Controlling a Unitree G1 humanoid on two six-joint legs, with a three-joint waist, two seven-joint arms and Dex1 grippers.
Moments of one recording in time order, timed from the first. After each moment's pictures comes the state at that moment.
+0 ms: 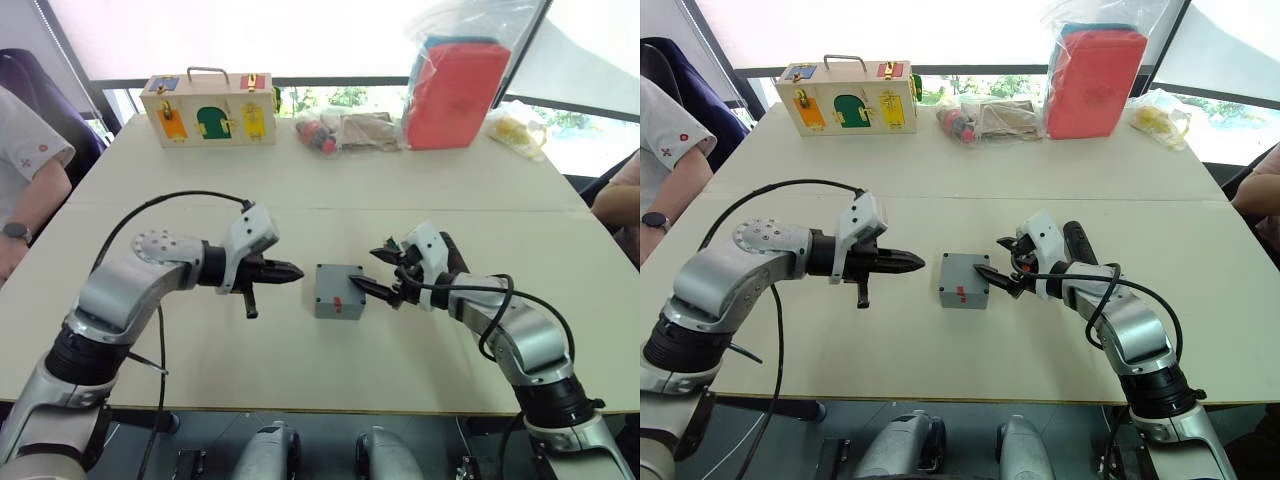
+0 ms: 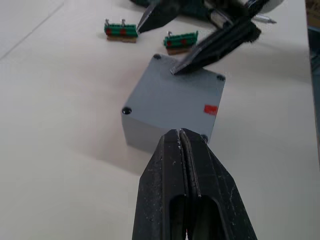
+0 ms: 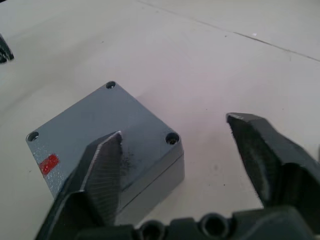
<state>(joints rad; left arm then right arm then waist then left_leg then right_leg) -0.61 0.74 -0.16 -0.32 -0.49 0.88 -1.00 -0.36 -0.53 0.09 -0.28 0.35 0.69 0.64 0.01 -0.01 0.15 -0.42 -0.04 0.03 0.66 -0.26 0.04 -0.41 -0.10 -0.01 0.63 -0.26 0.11</state>
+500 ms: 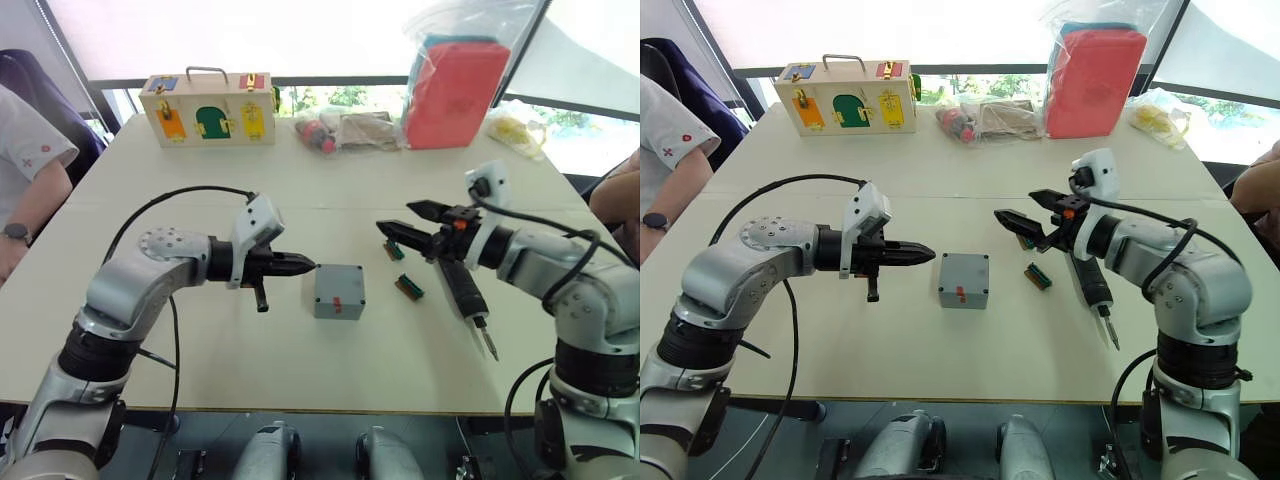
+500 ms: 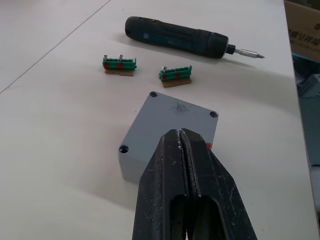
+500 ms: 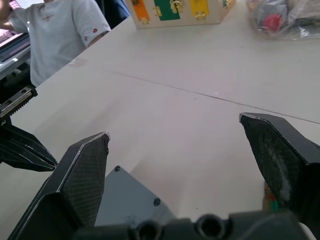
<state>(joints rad) -0.62 0.68 -0.14 -0.28 -0.53 0.85 -0.98 -0.57 -0.59 -0.27 -0.38 0.70 1.17 0.53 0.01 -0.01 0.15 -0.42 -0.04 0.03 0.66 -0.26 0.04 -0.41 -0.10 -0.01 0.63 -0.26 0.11</state>
